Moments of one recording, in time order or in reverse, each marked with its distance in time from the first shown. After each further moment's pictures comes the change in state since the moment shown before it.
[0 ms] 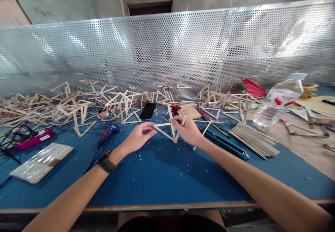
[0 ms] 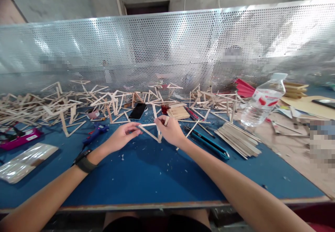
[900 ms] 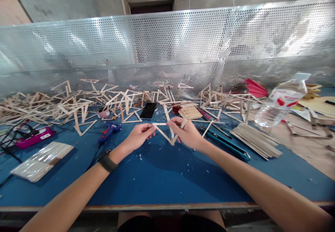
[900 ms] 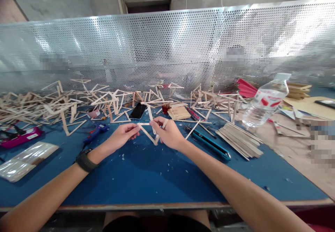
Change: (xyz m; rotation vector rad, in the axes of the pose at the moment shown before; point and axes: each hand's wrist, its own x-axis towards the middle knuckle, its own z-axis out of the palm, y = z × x) left_hand 0.002 0.008 0.004 -0.142 0.040 -0.136; right_hand -0.013 -0.021 0.002 0.264 -0.163 0.041
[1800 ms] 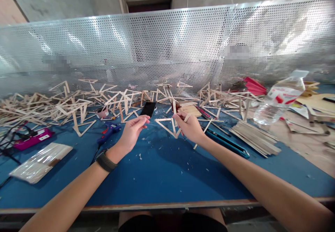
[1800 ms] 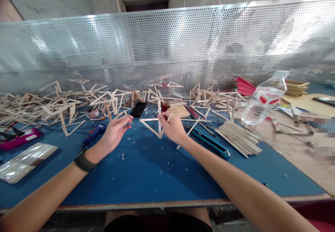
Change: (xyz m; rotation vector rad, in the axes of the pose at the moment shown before) left_hand 0.001 0.003 -0.008 -0.441 0.274 0.165; right_hand 0.013 0.016 -0.012 -0.094 0.221 0.088
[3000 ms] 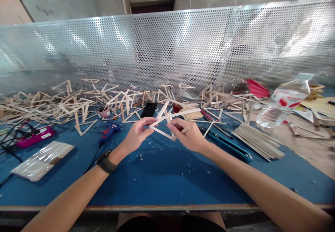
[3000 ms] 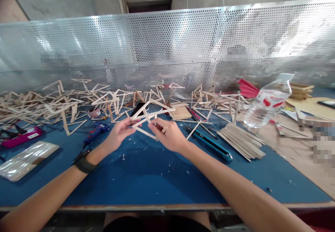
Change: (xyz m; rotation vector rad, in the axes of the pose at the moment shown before) left_hand -0.007 0.004 -0.001 0.319 -0.333 0.096; right_hand -0.023 -0.017 0.003 -0.159 -0.105 -0.358
